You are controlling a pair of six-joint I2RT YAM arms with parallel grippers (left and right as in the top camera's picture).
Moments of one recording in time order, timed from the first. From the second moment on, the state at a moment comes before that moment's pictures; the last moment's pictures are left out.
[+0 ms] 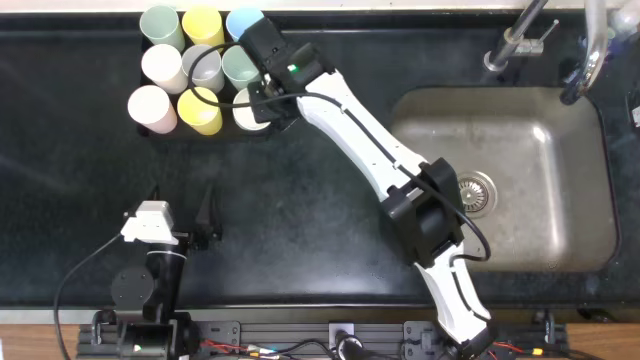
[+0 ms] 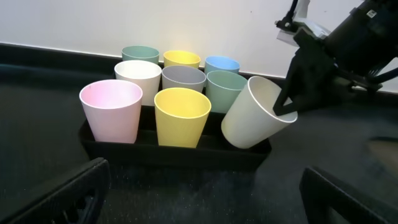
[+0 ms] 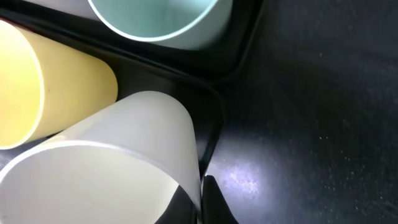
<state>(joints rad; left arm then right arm) 0.01 0.01 0.01 -0.07 0.11 -0.15 0.68 2.30 2.17 -1.04 -0.08 0.41</state>
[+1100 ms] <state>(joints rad) 0.01 0.01 0.01 -0.07 0.11 -0.15 0.70 2.32 2.17 -1.02 -0.09 0.42</state>
